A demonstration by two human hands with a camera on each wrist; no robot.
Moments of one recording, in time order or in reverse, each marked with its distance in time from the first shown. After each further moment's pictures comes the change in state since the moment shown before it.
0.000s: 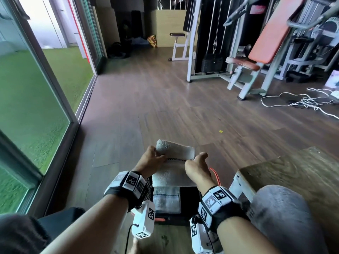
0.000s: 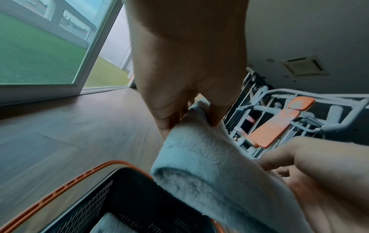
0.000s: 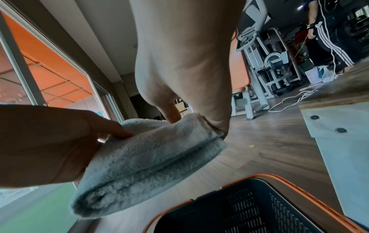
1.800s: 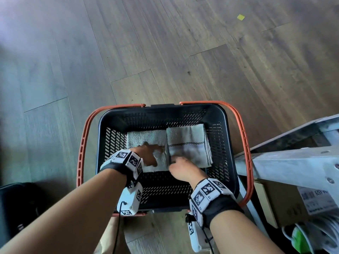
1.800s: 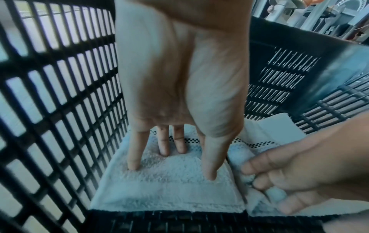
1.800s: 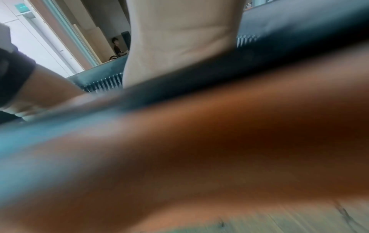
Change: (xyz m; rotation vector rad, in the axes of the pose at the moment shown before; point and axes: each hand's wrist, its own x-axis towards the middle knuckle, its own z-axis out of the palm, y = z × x) left_hand 0.172 -0.259 0.182 0.869 -0.954 -0.316; right_hand 0.215 0.231 0.152 -0.419 -0.693 0.355
